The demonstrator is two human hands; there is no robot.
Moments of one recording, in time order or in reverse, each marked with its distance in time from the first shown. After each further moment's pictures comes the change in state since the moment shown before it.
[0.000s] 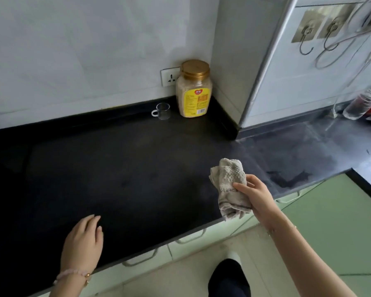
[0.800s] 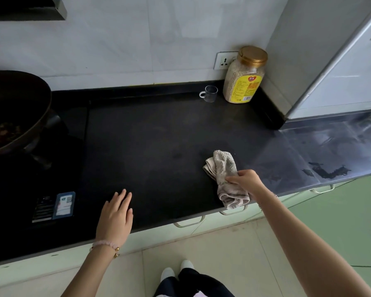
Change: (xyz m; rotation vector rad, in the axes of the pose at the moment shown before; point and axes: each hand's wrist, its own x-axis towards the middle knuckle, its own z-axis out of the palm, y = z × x) left_hand -0.019 -0.121 0.014 -0.062 -0.067 0.161; right_hand -0.022 0.030 0.155 -0.708 0.000 0.140
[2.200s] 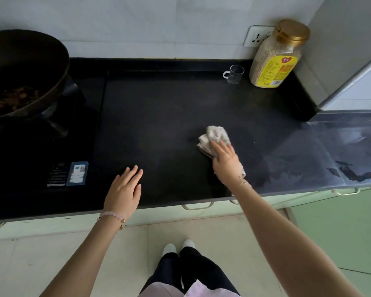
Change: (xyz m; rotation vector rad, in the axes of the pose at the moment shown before) left_hand -0.002 0.001 -0.009 -0.159 -0.038 -0.076; right_hand 0.006 -0.028 0.092 -0.519 0.148 -0.575
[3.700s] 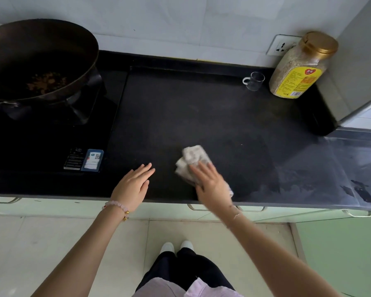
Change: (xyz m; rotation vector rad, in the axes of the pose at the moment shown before) left_hand -0.007 0.003 -0.014 -0.056 -0.114 -0.014; right_hand -0.064 -0.037 0.029 -0.013 -0.094 -0.373
